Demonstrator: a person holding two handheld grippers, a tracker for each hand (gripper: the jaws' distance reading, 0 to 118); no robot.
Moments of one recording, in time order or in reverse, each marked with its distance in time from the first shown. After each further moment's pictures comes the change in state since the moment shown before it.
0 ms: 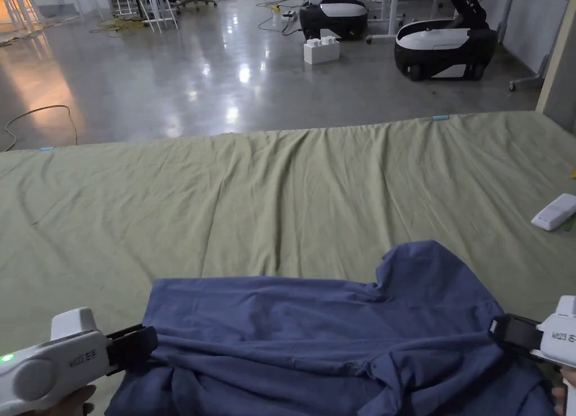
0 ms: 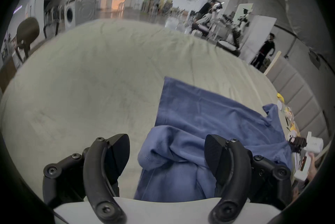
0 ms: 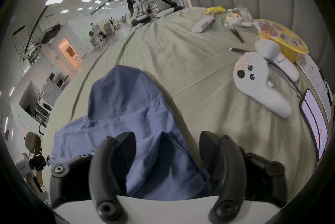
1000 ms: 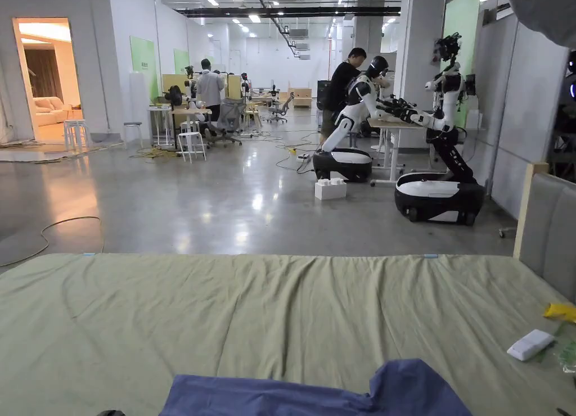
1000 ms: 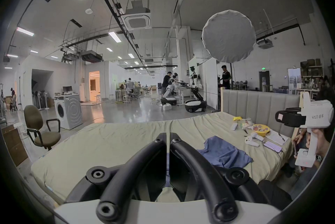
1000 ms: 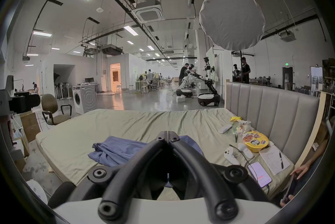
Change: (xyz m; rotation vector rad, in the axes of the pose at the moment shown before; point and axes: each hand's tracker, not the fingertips) left arm 0.089 -0.106 0.404 0.686 -0.116 -0.361; right arm -0.100 -0.133 0.368 0.729 0.224 0.518
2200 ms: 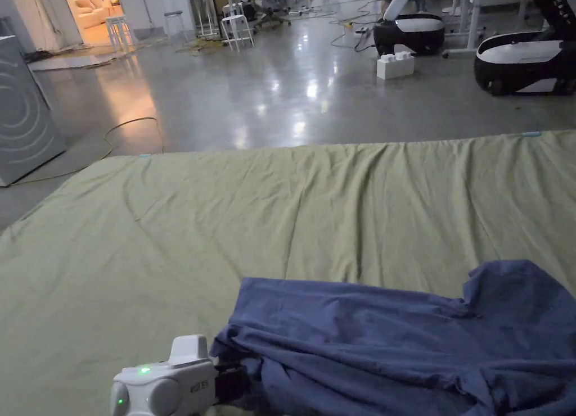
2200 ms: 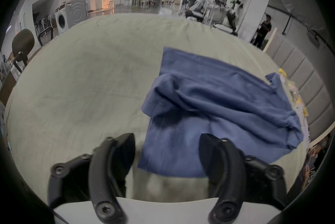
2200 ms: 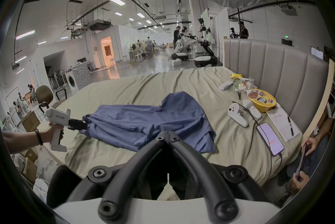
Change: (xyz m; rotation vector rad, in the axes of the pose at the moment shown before) left arm -0.101 -0.256 -0.337 -0.851 0.099 0.258; right arm 0.024 -0.082 -0.064 -0.395 -0.027 -0.142
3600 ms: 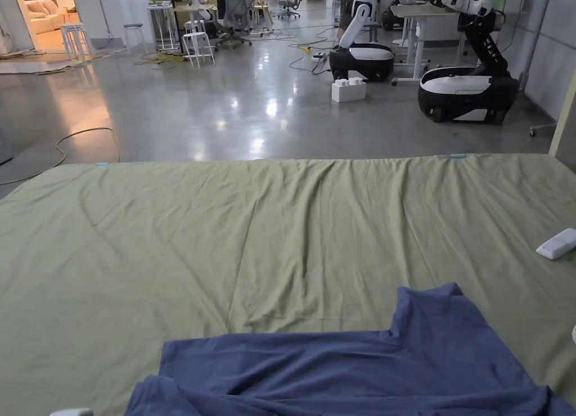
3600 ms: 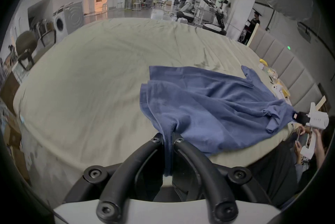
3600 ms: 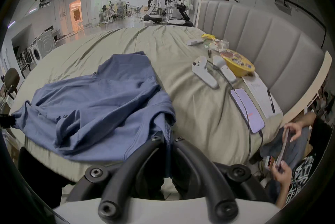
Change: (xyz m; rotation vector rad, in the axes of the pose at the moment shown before) left arm -0.033 -0.120 0.178 0.032 -0.077 0.003; right arm 0.074 -0.054 -0.061 -0.352 -0.271 0.031
